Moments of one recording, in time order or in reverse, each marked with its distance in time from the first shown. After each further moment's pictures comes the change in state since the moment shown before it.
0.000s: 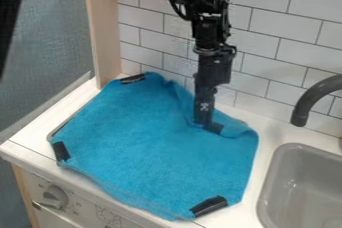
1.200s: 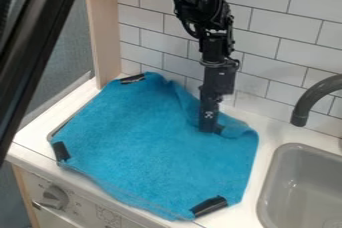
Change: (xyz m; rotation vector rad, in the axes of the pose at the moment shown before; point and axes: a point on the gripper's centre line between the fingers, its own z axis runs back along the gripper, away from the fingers) arm 0.010 0.018 -0.028 -0.068 0.017 -0.018
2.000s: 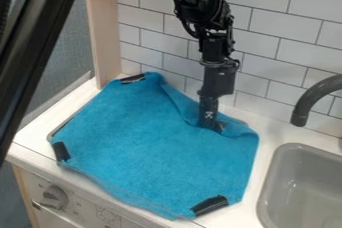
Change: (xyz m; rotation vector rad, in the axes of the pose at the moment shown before) arm 0.000 0.001 0.000 0.003 -0.001 0.011
